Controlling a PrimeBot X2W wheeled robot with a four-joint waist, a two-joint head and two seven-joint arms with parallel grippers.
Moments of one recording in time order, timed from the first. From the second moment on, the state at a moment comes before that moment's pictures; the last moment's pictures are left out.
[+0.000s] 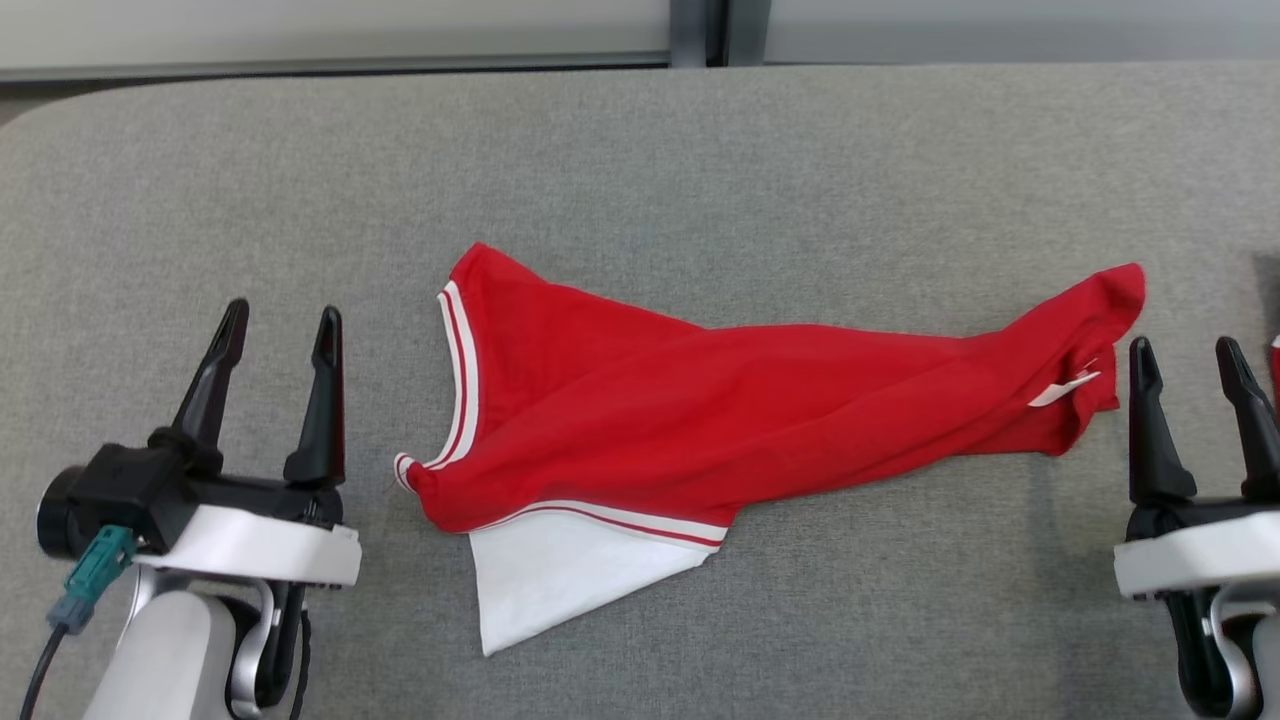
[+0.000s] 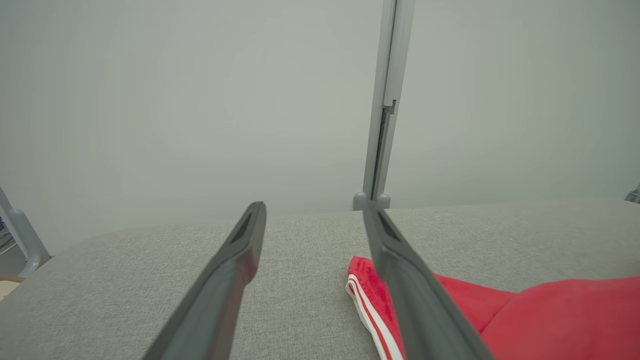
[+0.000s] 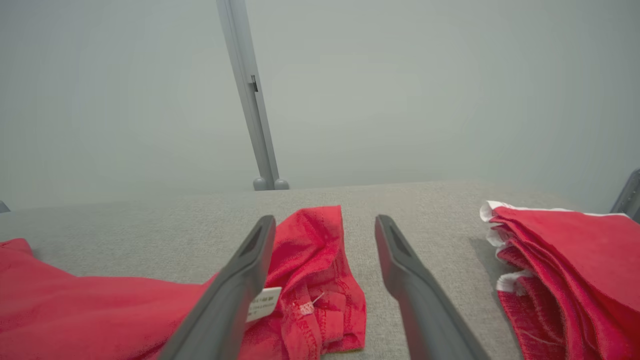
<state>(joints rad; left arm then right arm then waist) -0.23 0.25 -0.16 0.11 -0.36 -0.01 -0.26 -0.18 -0.22 -0.02 0.18 0.31 0.13 -0.18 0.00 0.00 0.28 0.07</state>
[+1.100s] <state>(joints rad) -0.05 0.23 -0.14 0.10 -0.34 0.02 -0.25 0.10 -0.11 -0.04 -0.18 0.21 0.13 -0.02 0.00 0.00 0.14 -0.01</state>
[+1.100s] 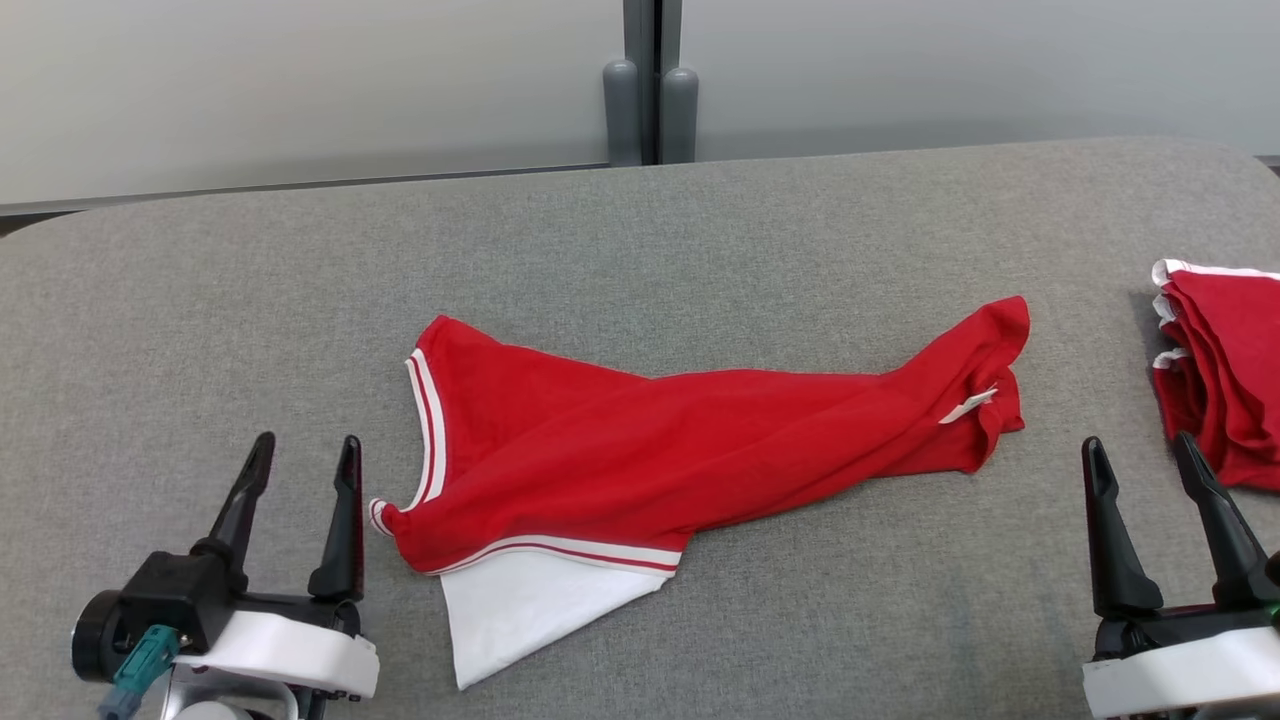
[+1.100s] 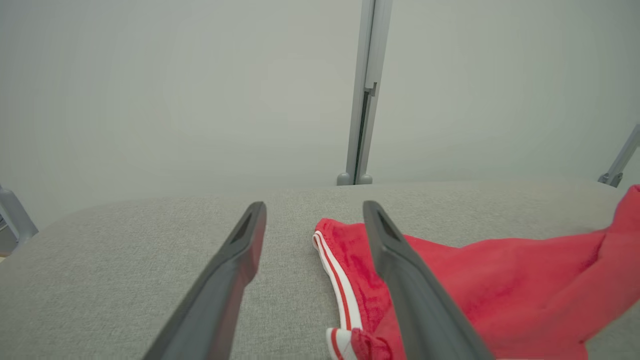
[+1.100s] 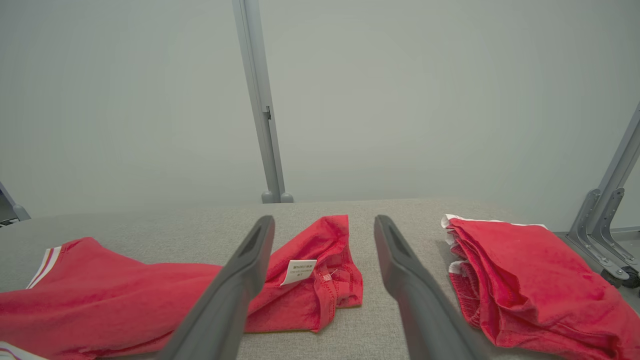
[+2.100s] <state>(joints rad) 0.05 0.16 -0.32 0.19 -0.46 -0.04 0.07 0.08 -0.14 -0.11 -0.06 0.22 0.13 -0.02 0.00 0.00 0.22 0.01</state>
